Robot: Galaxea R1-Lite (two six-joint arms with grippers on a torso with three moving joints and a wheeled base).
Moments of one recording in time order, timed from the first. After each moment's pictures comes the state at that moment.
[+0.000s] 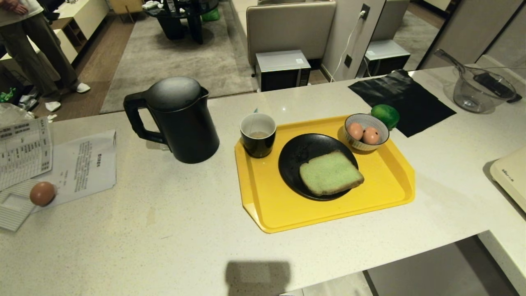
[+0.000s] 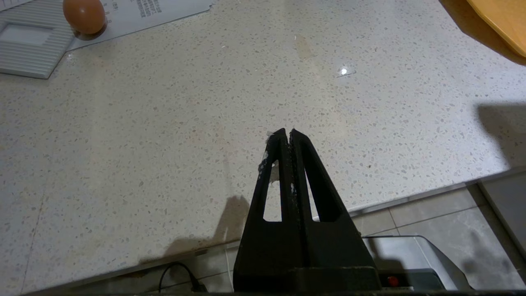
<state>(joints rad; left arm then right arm) 0.00 0.00 0.00 0.01 0.00 0.01 0.01 0.00 0.00 -0.06 0.01 -0.02</state>
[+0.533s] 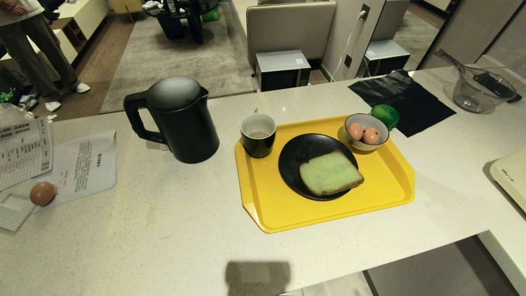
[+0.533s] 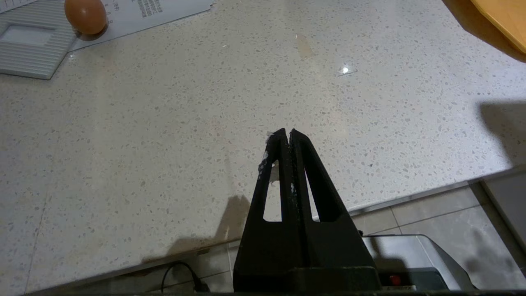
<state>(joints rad) 0.00 0.00 -0.01 0.01 0.00 0.01 0.01 0.00 0.00 -0.06 0.01 -0.02</state>
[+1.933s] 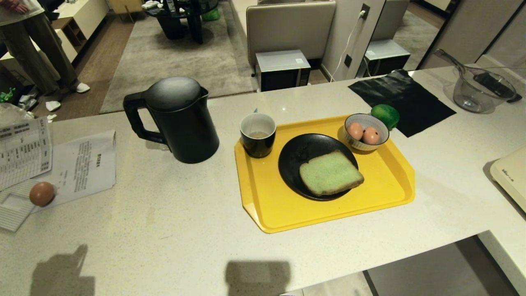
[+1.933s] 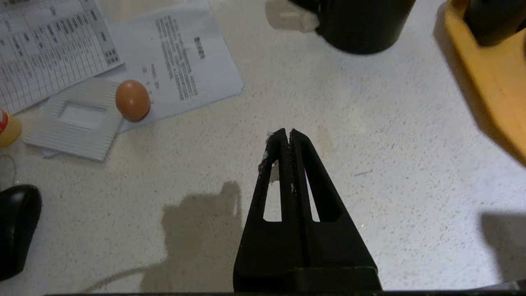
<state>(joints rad) -0.03 0.59 -0.48 -0.05 0.11 0.01 0.01 0.00 0.00 -0.06 0.01 -0.02</state>
